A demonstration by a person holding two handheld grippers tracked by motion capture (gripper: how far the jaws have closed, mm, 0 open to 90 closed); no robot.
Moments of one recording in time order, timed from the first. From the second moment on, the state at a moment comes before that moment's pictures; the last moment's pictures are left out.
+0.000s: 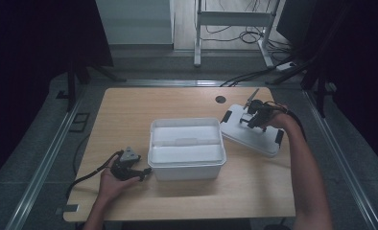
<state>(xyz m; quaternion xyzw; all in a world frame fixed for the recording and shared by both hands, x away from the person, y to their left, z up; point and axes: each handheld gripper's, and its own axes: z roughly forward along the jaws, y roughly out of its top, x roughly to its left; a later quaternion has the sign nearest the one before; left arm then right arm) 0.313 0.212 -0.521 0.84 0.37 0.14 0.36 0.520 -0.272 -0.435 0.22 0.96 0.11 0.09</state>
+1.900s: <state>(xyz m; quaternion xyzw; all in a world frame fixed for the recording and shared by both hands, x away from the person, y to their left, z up) 0.323 0.212 -0.521 0.85 0.37 0.13 0.37 0.412 -0.153 -0.281 0.02 0.97 0.20 0.12</state>
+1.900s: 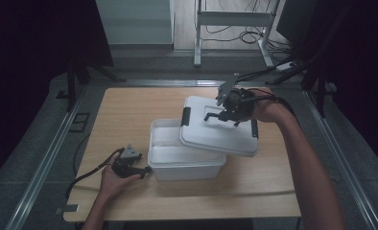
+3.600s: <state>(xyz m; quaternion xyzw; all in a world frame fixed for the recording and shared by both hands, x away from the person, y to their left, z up) 0.323 0.212 -0.521 0.85 0.37 0.13 0.36 0.390 -0.044 -0.316 -0.05 0.98 0.18 0.09</state>
